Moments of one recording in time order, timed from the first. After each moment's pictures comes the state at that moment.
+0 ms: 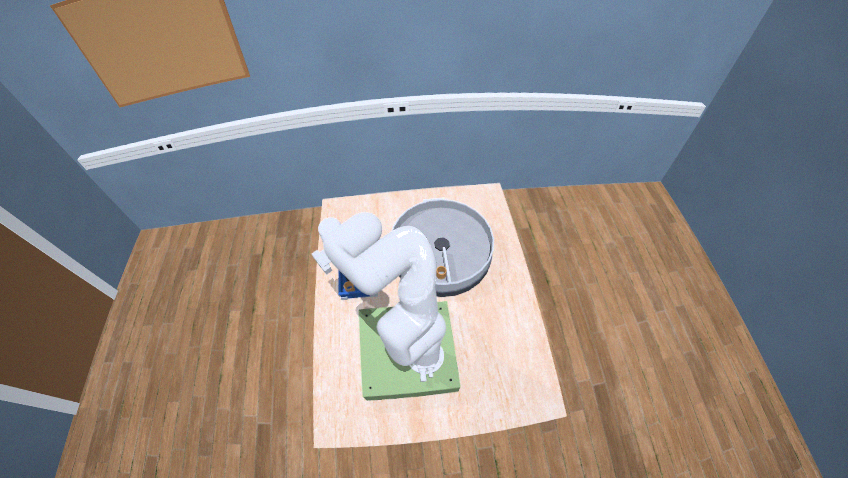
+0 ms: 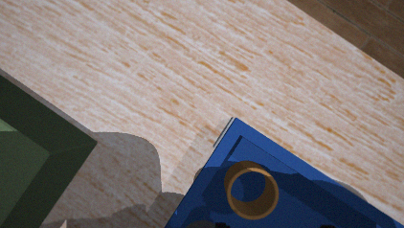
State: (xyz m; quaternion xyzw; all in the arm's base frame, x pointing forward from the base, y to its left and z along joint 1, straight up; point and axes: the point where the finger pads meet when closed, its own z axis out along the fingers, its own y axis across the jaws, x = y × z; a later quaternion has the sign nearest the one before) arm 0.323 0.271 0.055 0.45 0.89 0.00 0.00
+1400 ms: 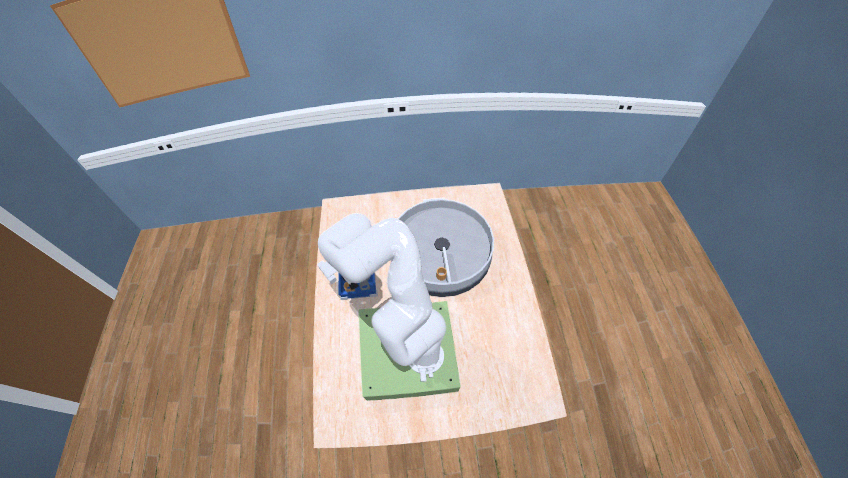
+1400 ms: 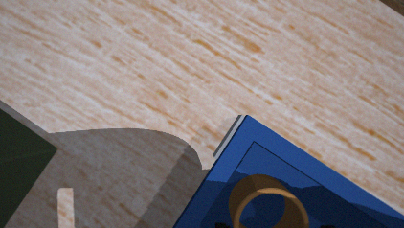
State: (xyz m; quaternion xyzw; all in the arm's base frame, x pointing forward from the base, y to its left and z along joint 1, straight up) arm 0.326 0.271 -0.015 0.45 0.89 0.00 0.00
